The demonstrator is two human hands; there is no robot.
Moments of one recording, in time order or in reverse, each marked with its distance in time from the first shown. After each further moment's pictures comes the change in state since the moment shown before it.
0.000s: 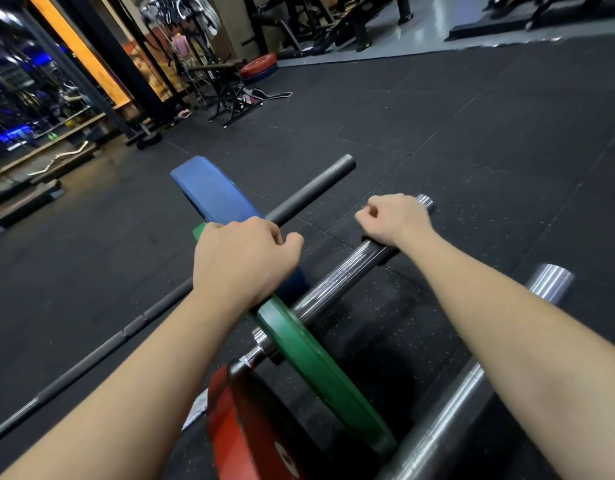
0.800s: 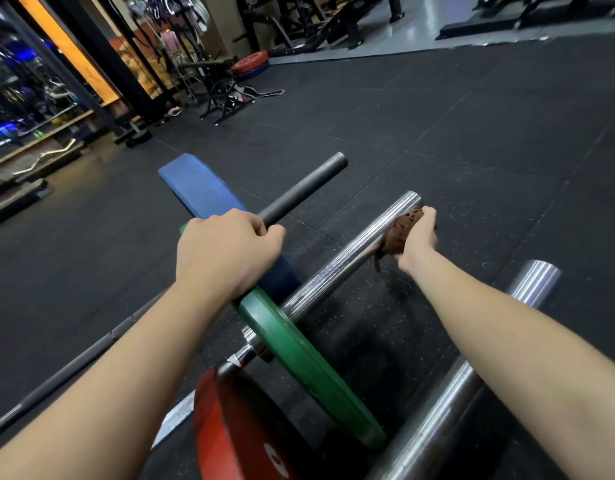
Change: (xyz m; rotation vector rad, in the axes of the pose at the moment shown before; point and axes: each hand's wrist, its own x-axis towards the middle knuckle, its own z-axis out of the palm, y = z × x) left_hand 0.013 -0.010 0.005 -0.066 -0.034 -0.057; right_hand -0.033 0.024 0.014 1.738 0.158 1.173
